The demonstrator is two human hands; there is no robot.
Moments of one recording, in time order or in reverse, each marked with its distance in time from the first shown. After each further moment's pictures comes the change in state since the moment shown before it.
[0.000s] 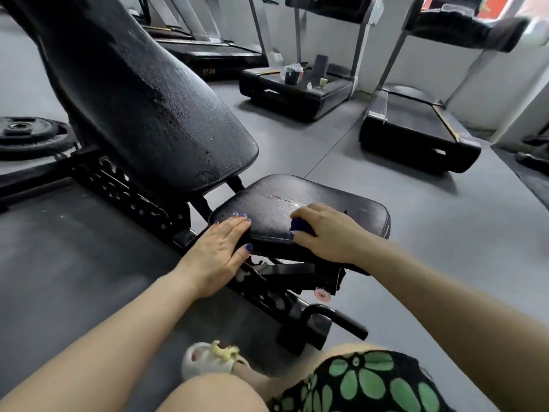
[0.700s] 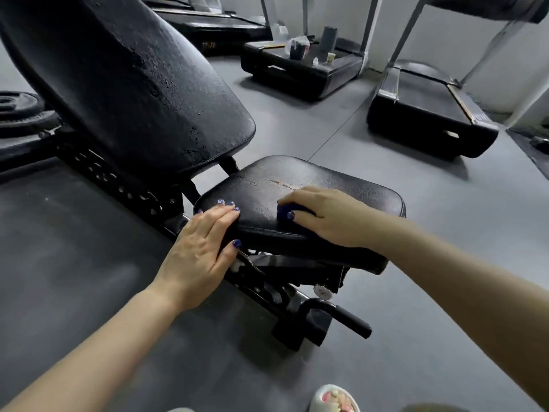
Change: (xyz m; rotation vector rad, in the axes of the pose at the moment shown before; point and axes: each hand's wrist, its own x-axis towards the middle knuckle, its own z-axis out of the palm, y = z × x) left_hand -0.008 -0.002 0.022 0.013 0.222 0.030; right_hand 0.022 0.021 0.001 0.130 -0.088 -0.116
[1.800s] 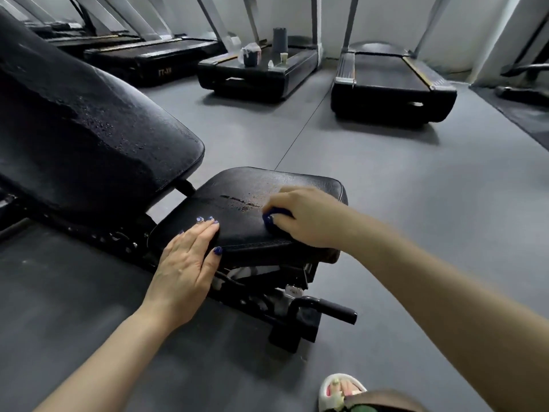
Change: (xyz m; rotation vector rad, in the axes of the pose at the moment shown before) left_hand 0.029 0.041 0.012 0.032 -0.088 -0.037; right_hand -0.047 0.029 -0.010 0.057 0.182 0.131
